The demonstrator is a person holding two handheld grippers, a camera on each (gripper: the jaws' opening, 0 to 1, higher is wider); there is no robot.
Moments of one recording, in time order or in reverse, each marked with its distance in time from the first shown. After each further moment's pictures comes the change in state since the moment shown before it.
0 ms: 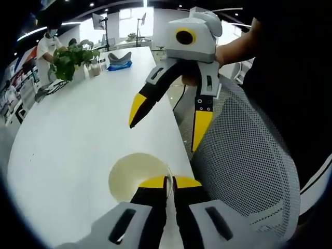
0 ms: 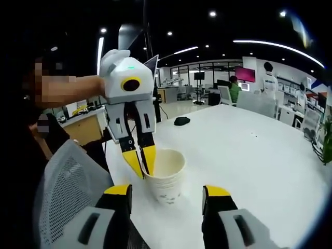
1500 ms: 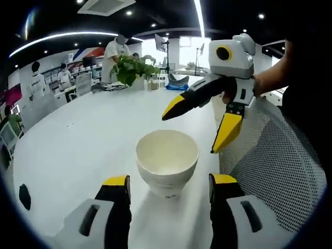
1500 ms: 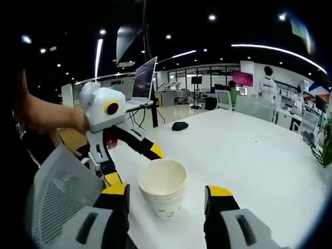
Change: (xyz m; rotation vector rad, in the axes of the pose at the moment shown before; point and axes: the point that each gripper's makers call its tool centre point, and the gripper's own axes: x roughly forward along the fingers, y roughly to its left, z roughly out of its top) left arm -0.001 0.031 -0.038 -0.264 -0.291 0.413; right arm 0.025 -0.001 0.014 -0.006 -0.042 -0.045
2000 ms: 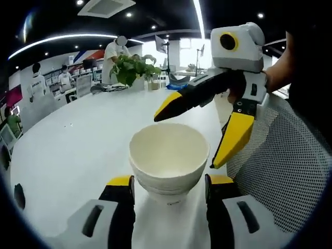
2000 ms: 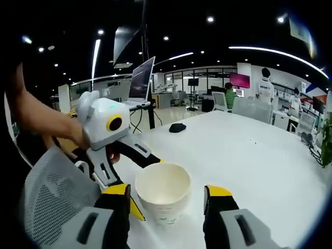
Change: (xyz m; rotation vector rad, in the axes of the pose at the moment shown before) left arm 0.023 0.002 -0.007 0.006 -0.031 0.005; right arm 0.022 0.003 -0.001 -0.011 -0.006 -0.034
